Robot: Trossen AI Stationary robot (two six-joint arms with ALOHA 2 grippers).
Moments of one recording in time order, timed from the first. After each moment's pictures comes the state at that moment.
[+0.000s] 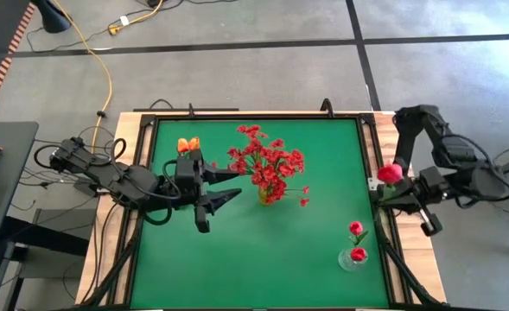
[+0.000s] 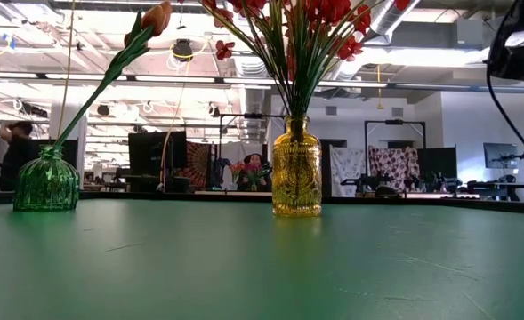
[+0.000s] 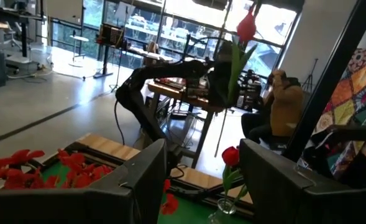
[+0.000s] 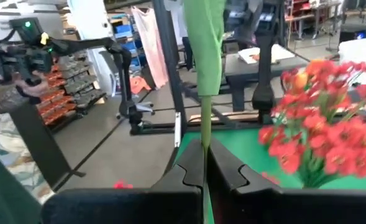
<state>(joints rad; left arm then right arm) -0.46 1.32 1.45 -0.09 -0.67 -0.26 1.47 0.68 1.06 -0.55 1.25 0.37</state>
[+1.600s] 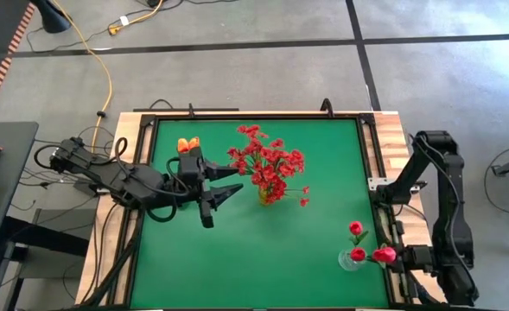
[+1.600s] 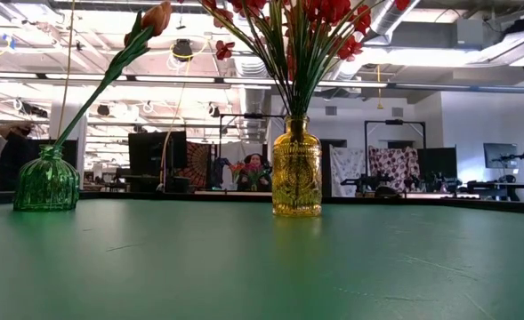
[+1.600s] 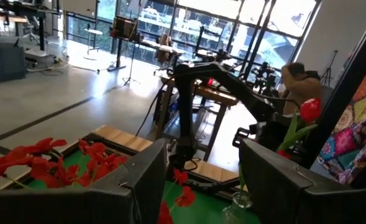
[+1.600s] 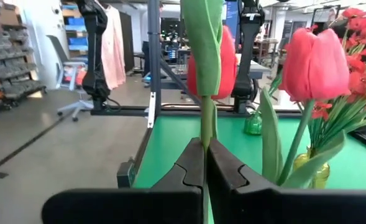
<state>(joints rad) -0.43 1.32 1.45 -0.14 -0.69 -0.28 1.57 1.28 0.91 -0.66 1.57 1.04</state>
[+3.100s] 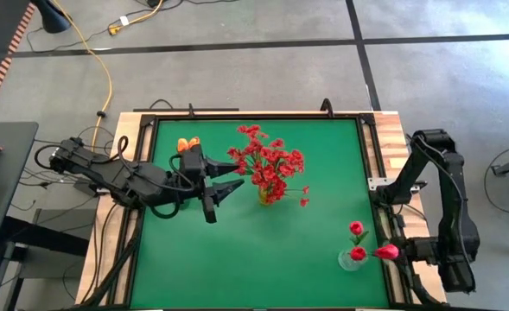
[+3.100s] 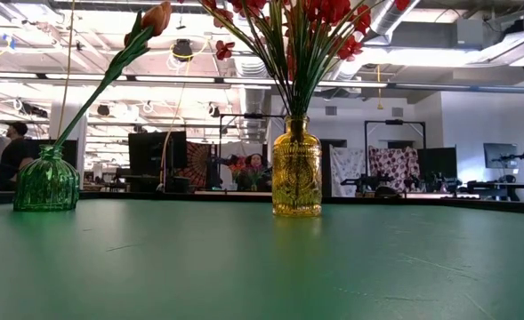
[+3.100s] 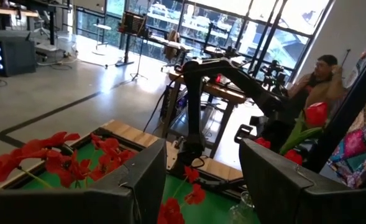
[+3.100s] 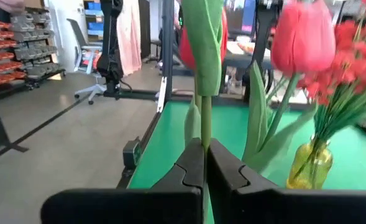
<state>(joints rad) -0.40 1.32 1.45 -0.18 -0.69 -0.32 1.65 1.26 0.91 -1.04 1.52 1.36</state>
